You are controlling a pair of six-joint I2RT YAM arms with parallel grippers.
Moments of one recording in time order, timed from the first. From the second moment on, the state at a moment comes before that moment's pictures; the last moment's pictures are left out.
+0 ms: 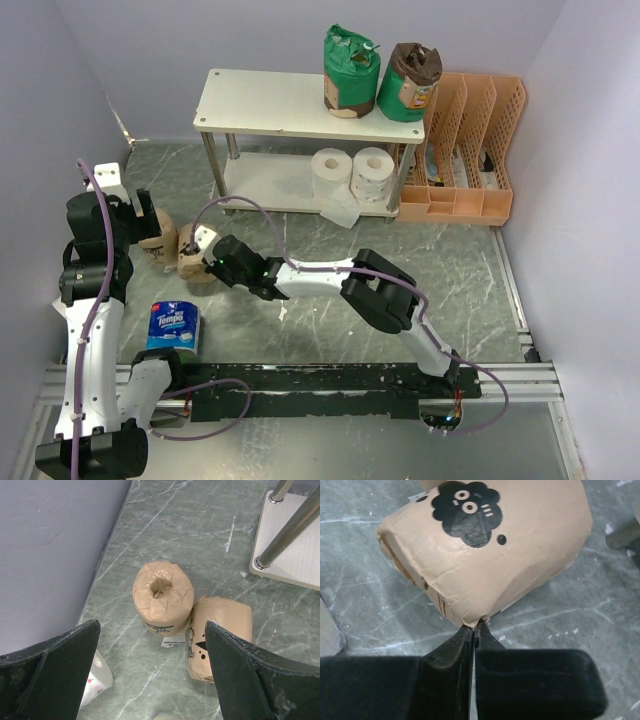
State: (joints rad) left arm 0.16 0.82 0.98 -0.53 -0.14 0.01; right arm 1.15 2.20 1.53 0.19 0.14 -0.11
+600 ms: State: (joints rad) left arm 0.16 0.82 0.97 -0.53 -0.11 0.01; right arm 1.14 1.84 1.40 0.13 0.02 0.42
